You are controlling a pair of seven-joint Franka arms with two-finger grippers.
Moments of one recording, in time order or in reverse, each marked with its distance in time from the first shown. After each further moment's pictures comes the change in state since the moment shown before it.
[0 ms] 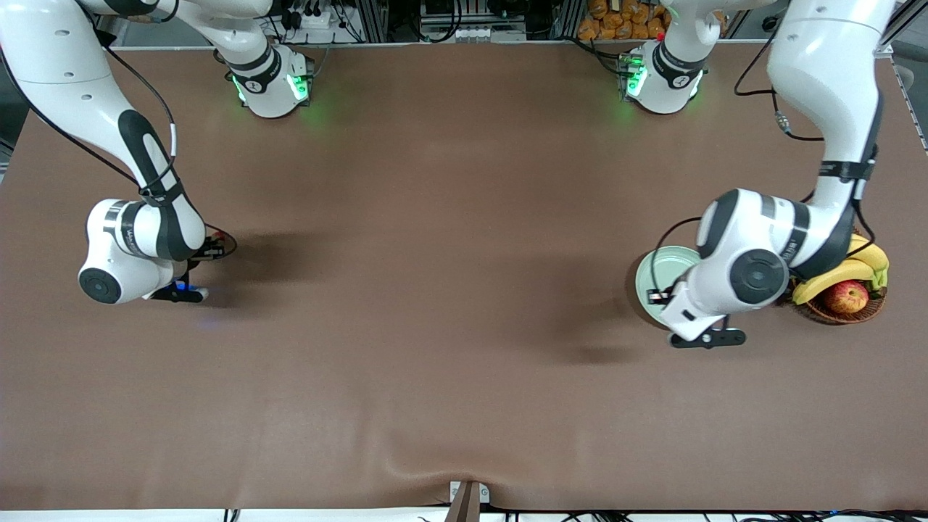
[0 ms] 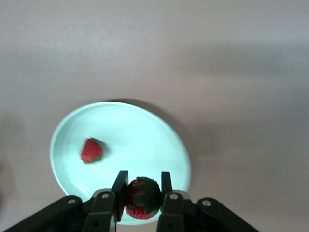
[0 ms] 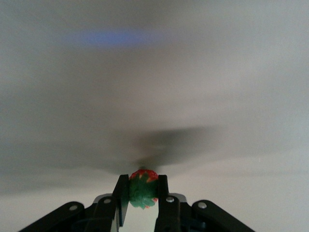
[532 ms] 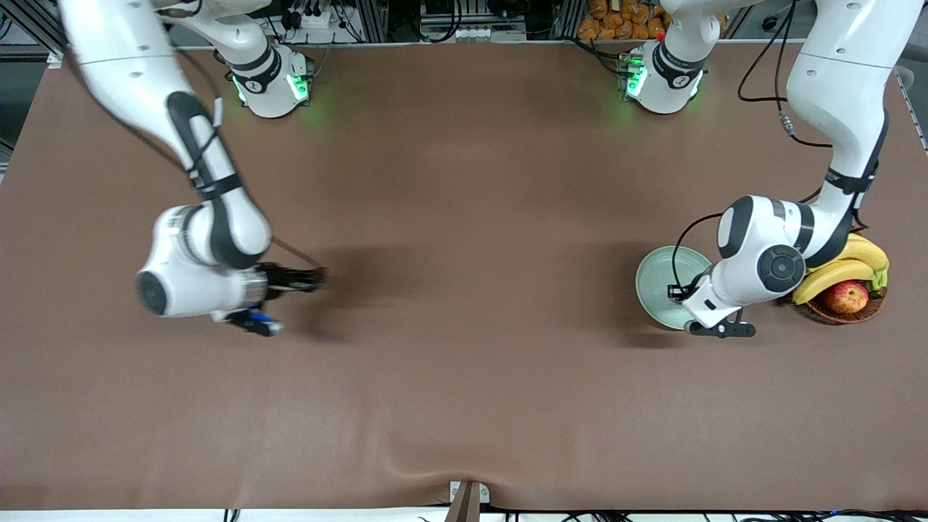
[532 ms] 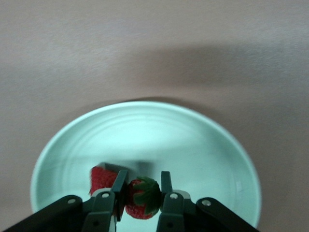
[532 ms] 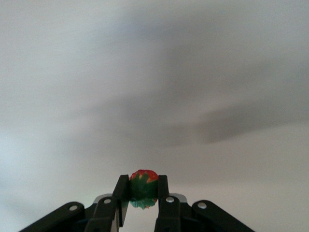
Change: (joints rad) left arm 0.096 0.025 -0.008 -0.199 0.000 0.290 0.104; right arm 0.365 0.002 0.015 0.149 0.722 0.105 0.272
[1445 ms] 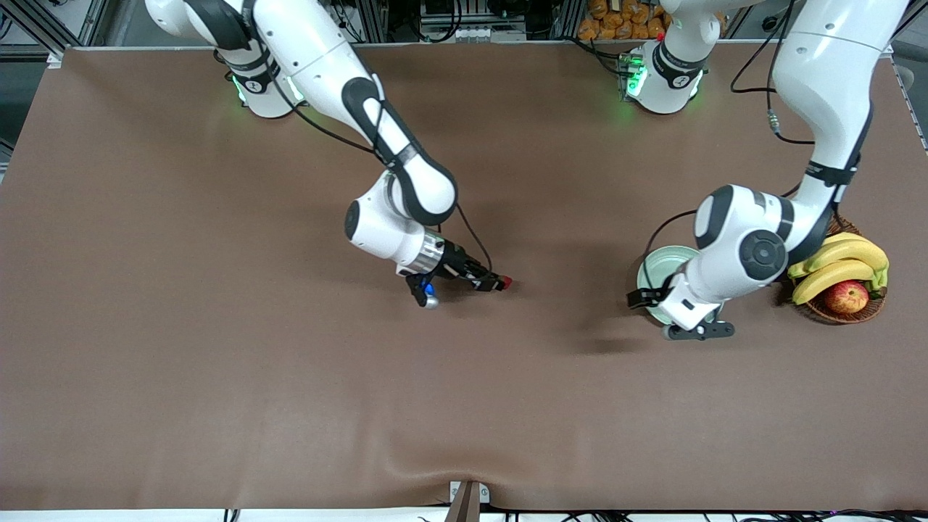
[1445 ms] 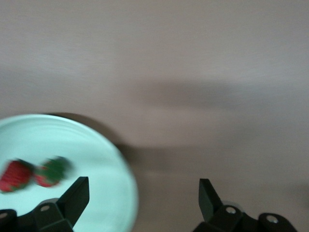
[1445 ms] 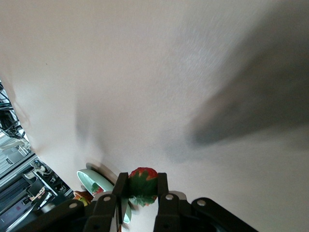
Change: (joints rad) left arm -0.009 -0.040 -0.158 0.061 -0.074 -0.002 -0.261; right arm 0.503 0.275 0.001 0.241 0.827 0.630 0.066
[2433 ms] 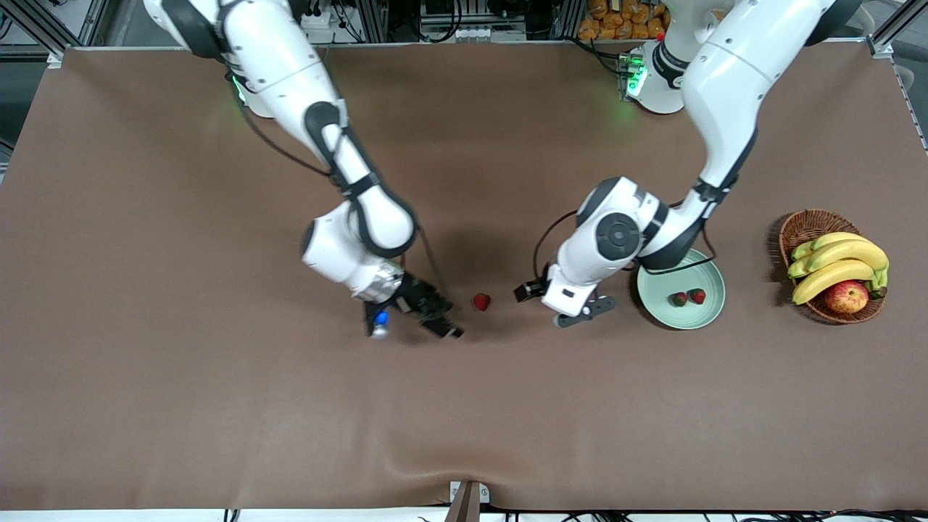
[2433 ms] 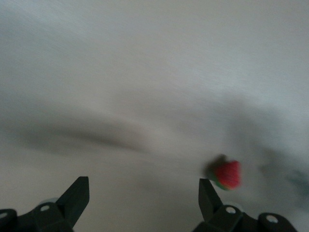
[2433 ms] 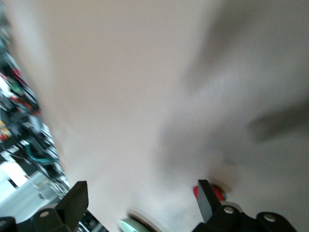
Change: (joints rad) left arm -0.299 0.175 -0.035 0.176 -0.002 0.059 -0.566; right arm -0.177 -0.059 -0.029 -0.048 0.011 0.006 0.006
